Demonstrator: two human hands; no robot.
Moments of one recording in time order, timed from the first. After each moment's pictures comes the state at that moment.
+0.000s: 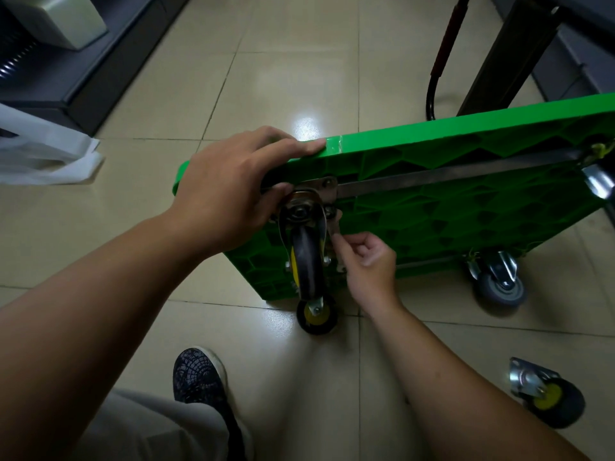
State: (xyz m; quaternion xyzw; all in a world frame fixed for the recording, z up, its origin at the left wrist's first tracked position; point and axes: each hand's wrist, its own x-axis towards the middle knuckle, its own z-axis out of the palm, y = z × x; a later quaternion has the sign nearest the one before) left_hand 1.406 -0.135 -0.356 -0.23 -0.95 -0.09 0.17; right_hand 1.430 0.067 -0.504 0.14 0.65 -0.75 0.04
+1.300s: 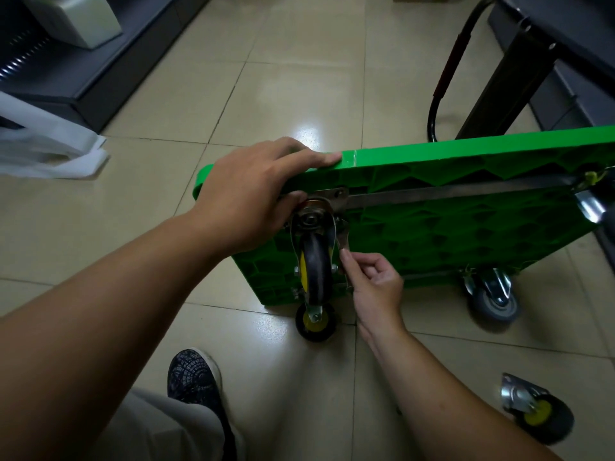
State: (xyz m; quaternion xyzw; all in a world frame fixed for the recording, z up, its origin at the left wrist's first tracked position) left_hand 1.404 -0.134 -0.359 -0.23 -0.95 -0.09 0.17; right_hand 1.452 0.063 -0.496 0.21 0.57 -0.79 0.03
